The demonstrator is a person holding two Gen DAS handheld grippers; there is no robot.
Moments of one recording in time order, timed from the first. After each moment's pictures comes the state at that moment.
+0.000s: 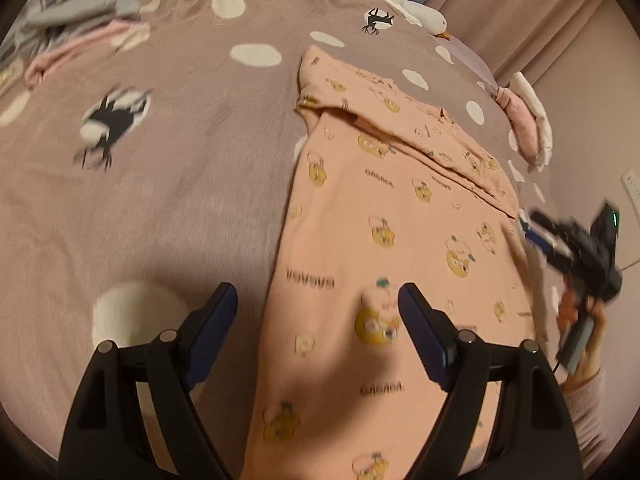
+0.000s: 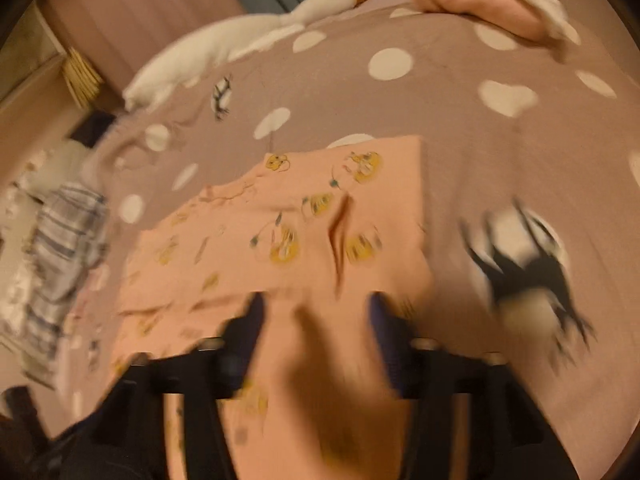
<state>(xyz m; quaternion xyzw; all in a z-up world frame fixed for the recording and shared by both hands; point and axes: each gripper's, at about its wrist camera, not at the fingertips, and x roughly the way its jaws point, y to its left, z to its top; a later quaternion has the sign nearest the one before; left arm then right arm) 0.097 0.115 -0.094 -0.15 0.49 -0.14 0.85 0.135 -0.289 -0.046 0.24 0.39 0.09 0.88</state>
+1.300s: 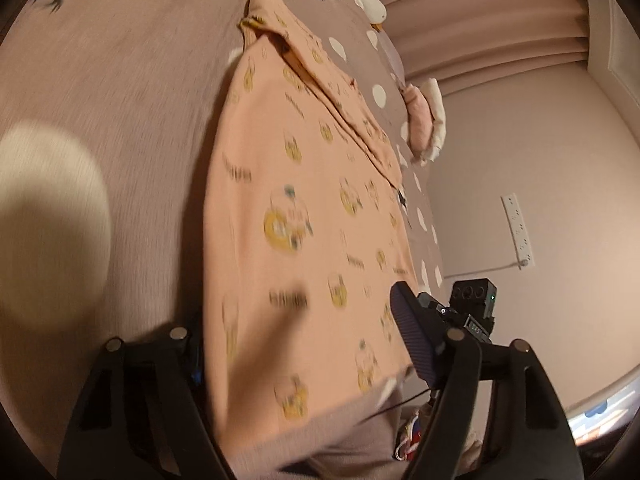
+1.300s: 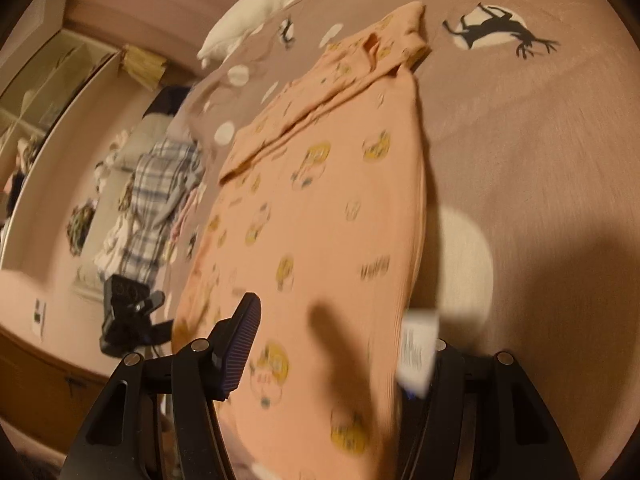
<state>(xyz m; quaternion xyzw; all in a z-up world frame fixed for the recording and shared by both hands) 0.055 0.135 -0.118 -0.34 0.50 -0.34 0.72 0.036 -0.260 -0.099 0.31 0.44 0.24 0.81</state>
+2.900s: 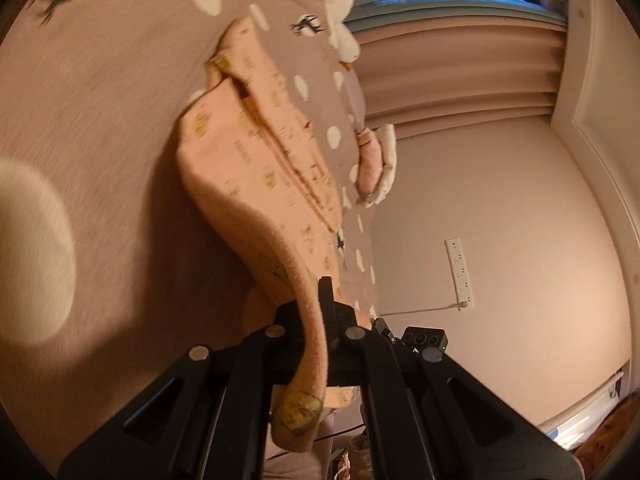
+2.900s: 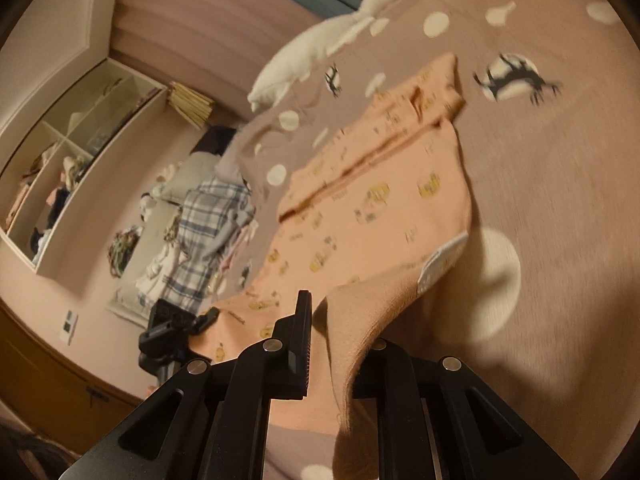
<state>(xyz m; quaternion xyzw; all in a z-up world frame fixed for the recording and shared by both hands) 0.075 0.149 -0.084 -0.45 0.43 -0.36 0.70 0.021 -0.261 -0.066 0.35 0.32 0.27 0.84</state>
